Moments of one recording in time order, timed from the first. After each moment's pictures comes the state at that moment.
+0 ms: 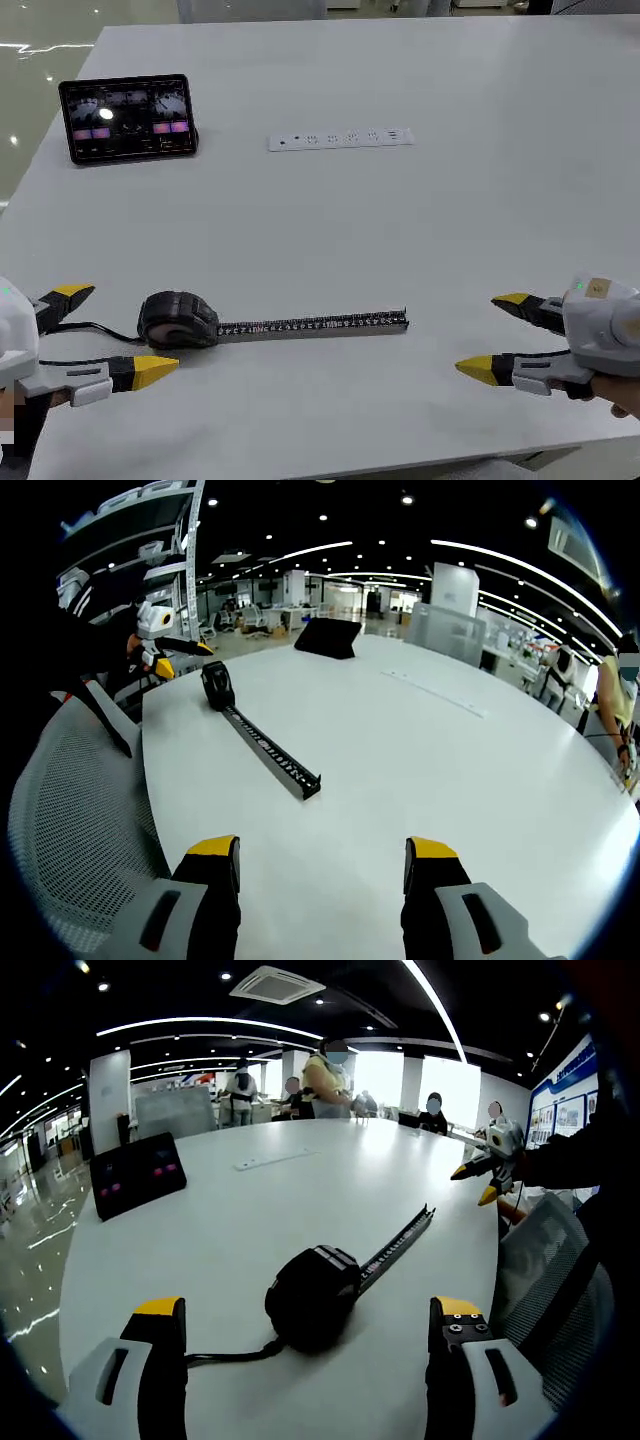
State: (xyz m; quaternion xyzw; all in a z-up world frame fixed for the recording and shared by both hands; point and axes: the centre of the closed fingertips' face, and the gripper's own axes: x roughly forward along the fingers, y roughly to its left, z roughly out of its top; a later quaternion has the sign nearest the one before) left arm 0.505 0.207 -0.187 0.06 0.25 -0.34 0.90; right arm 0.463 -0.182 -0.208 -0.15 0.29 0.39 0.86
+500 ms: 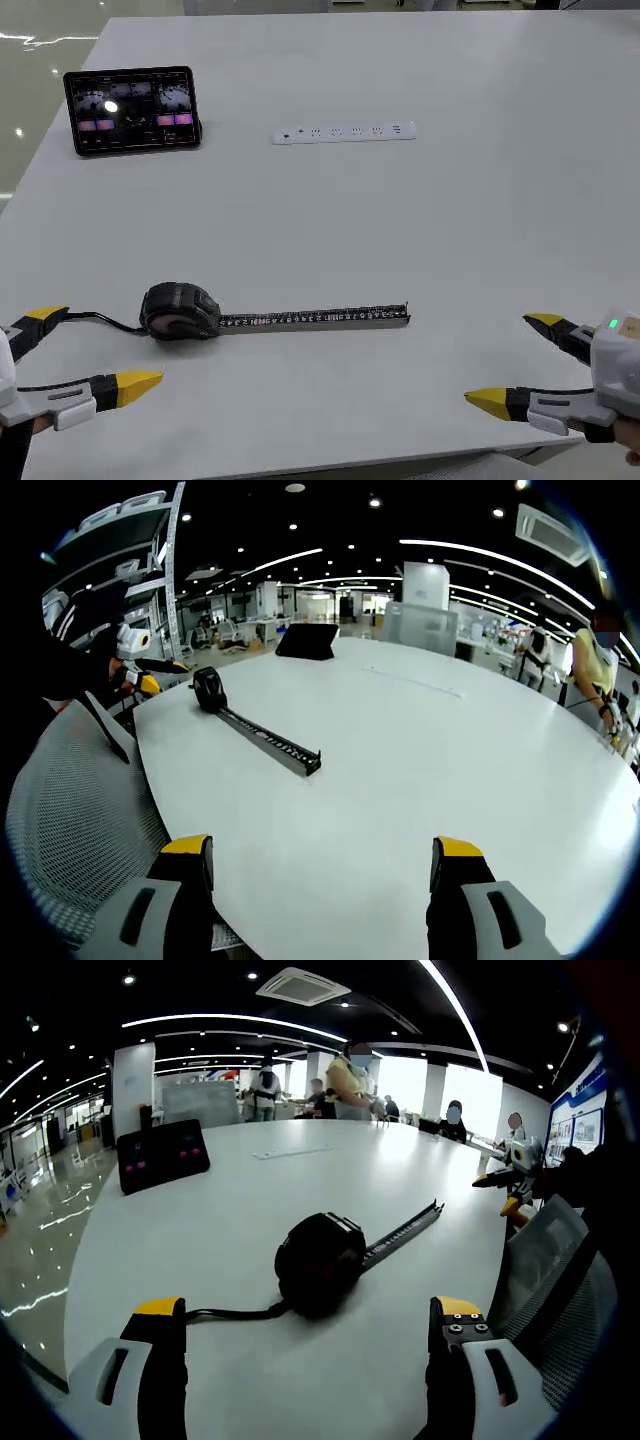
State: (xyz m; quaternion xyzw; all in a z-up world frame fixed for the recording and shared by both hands) left arm 0.482 0.226 -0.200 0.04 0.26 -0.30 0.92; right arm 0.437 -0.201 -0.222 -0.10 0.29 0.35 0.89
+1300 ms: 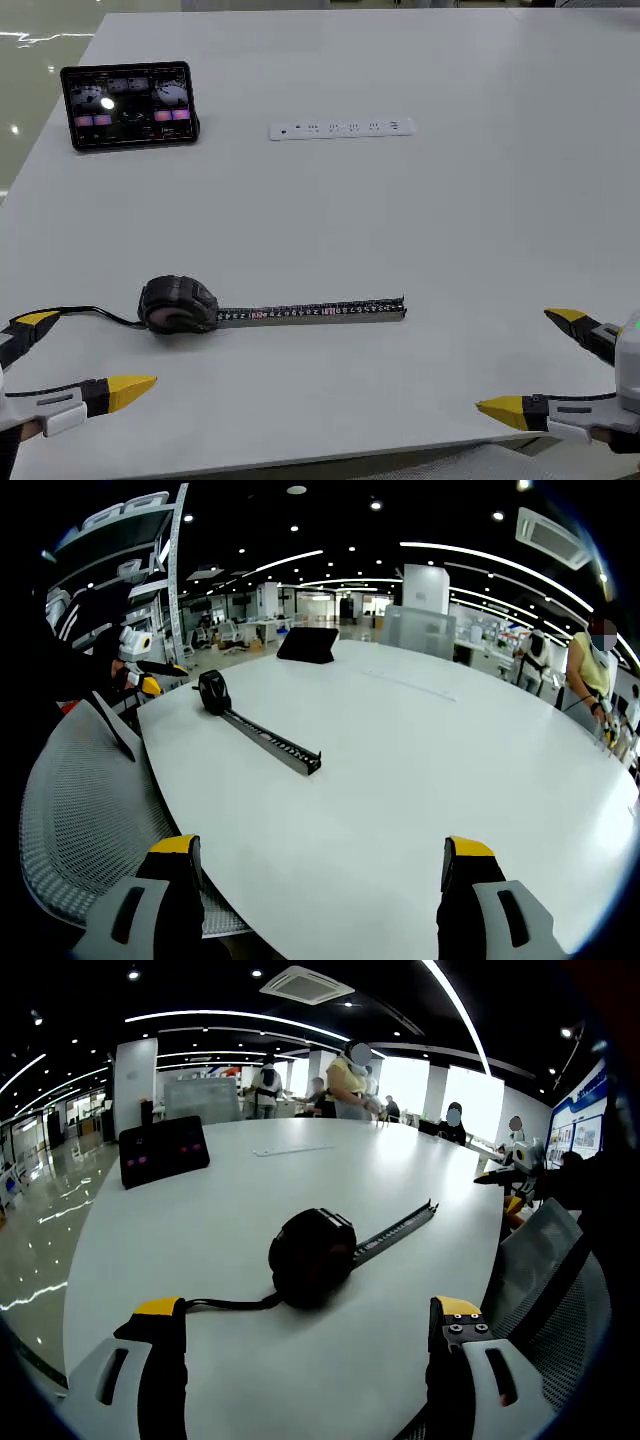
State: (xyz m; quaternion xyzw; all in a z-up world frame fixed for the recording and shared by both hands) left arm 0.470 0.224 -0.193 0.03 0.26 -0.30 0.92; right arm 0.427 -0.206 -0.202 -0.11 0.28 0.35 0.89
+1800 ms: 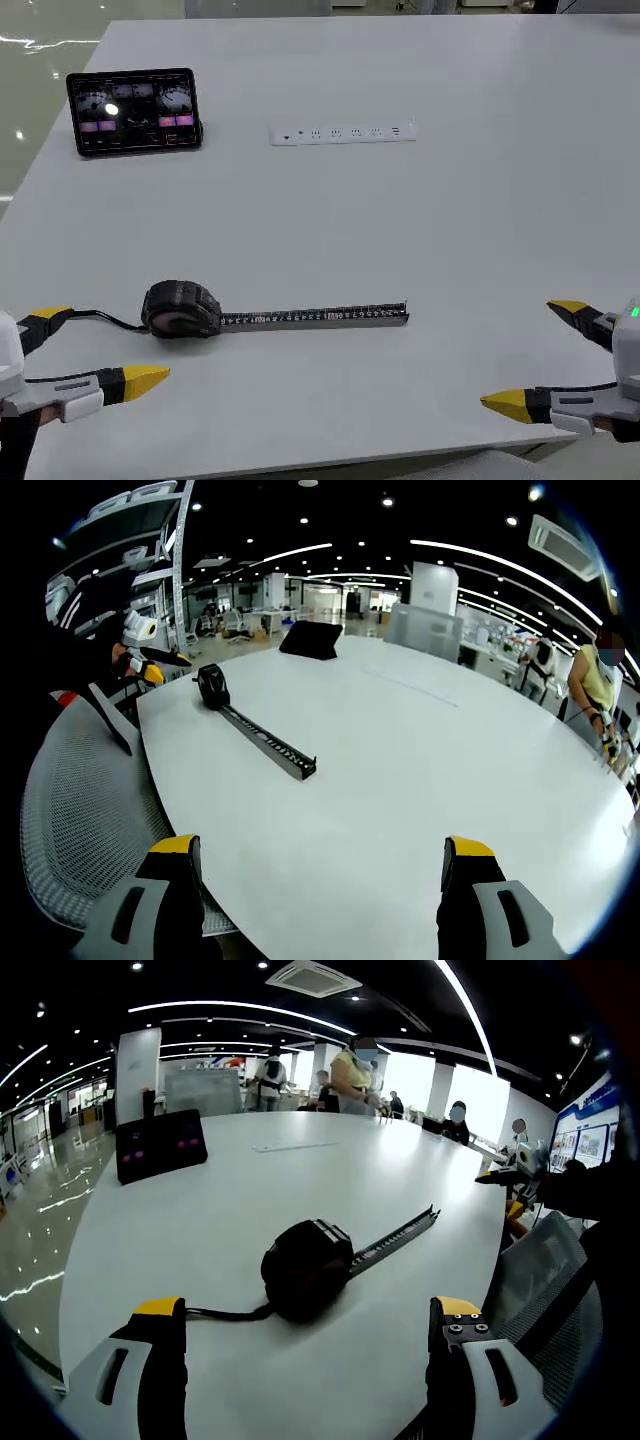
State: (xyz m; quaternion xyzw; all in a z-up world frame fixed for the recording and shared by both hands) left arm 0.484 0.208 -0.185 0.02 0.28 -0.30 0.91; right arm 0.441 -0.206 -0.196 -0.14 0.29 0.36 0.88
